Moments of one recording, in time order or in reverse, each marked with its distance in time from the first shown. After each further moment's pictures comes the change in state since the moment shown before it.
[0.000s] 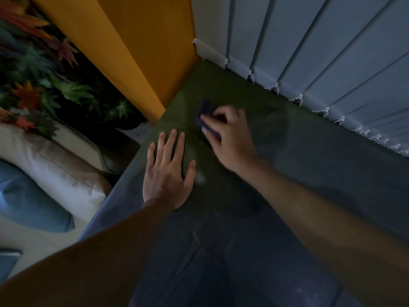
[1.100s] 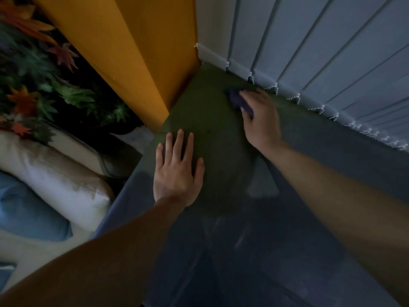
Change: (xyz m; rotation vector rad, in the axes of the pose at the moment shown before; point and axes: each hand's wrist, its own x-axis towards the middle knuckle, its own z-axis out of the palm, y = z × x) left_hand 0.001 0.002 -0.002 -0.031 -0.043 0.001; right_hand 0.019 0.049 -0.018 -0.004 0.196 0.162
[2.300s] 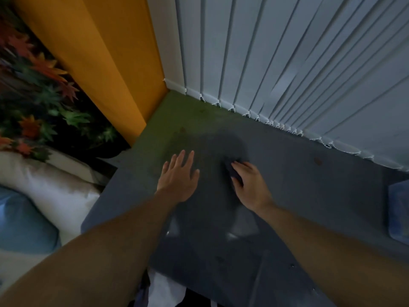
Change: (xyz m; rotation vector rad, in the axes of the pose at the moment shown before) left_hand -0.078 0.085 -0.058 -0.170 -0.286 0.120; right_hand -0.219 -0.016 -0.139 0.003 -0.203 0.197
